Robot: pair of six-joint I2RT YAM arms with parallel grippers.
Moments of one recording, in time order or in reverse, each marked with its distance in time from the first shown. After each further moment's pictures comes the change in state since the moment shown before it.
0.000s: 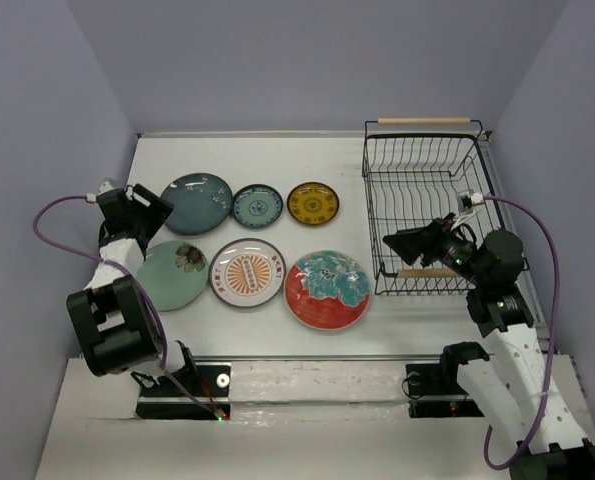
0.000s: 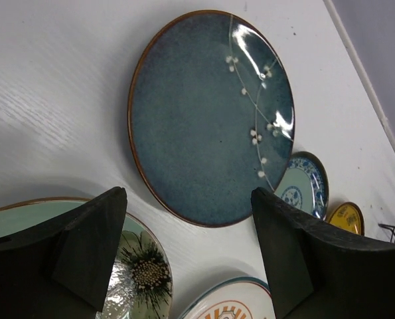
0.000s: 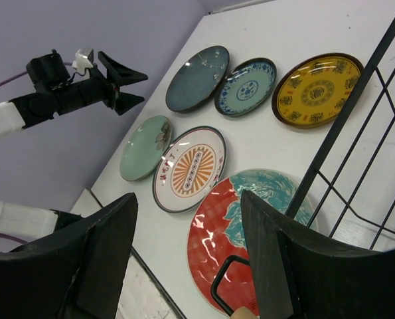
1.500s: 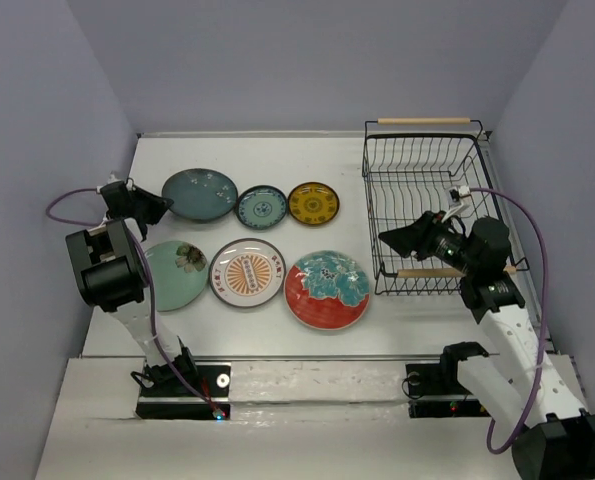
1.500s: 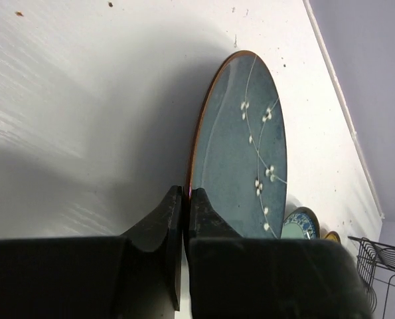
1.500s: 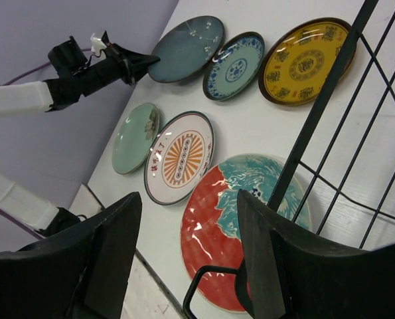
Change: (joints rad) left arm 0.038 0.484 0.179 0.329 0.188 -0.096; right arm 0.000 0.127 0.003 0.013 0.000 0.001
